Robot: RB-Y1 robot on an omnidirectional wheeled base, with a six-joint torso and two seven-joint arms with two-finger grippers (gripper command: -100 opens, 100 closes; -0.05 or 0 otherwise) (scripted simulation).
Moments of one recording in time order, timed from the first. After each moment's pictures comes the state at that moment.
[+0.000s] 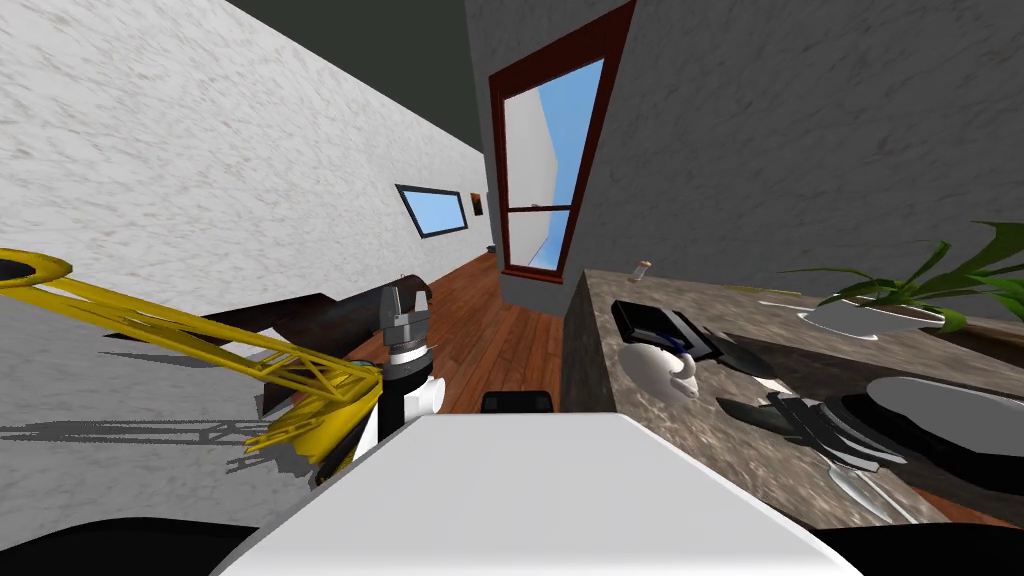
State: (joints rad) left arm 0.52 -0.05 0.01 -2.29 -0.06 -0.63 0.00; right arm 0.48 -1.64 0.38 -1.02 1.10 -0.72 0.42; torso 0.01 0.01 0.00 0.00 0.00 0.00
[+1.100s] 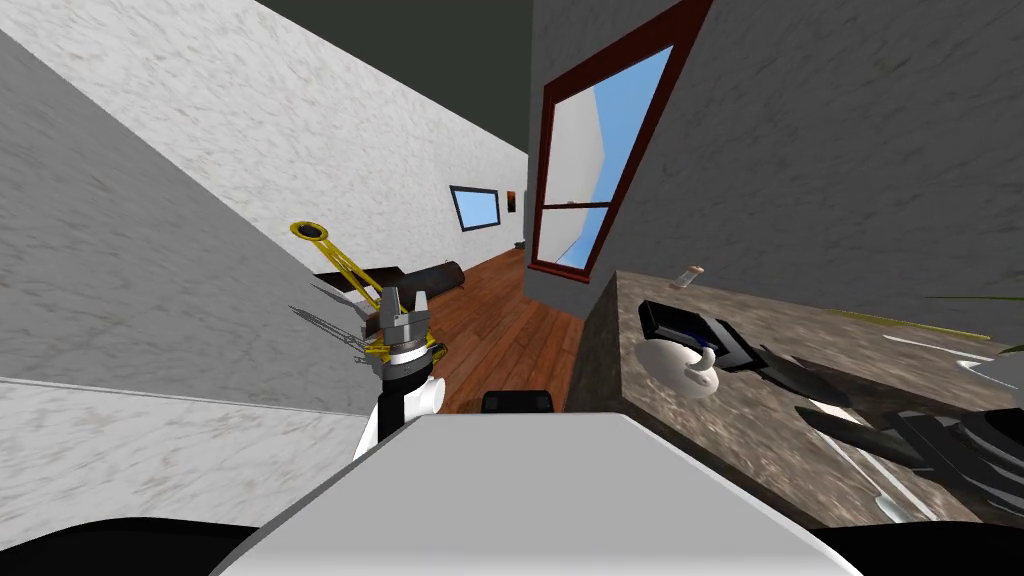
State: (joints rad) left arm 0.52 -0.04 0.01 -2.29 -0.06 -0.63 0.00; right arm 0.50 -1.72 0.38 -0.81 1.07 -0.78 0.32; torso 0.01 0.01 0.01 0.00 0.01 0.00
